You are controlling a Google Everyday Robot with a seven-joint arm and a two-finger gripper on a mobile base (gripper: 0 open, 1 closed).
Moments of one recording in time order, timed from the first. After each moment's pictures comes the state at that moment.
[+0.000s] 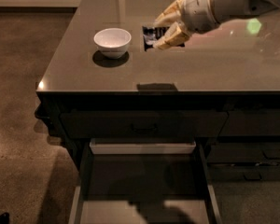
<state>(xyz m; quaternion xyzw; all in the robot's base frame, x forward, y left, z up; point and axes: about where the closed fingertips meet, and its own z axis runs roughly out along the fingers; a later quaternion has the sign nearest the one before) 0.640 -0.076 0.983 -0.69 0.54 0.05 0.48</state>
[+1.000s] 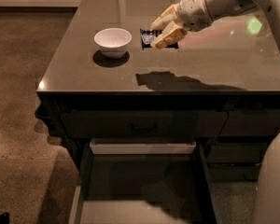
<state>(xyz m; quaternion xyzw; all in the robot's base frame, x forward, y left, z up) 0.684 -0.072 0.957 -0.67 0.56 0.17 0.45</state>
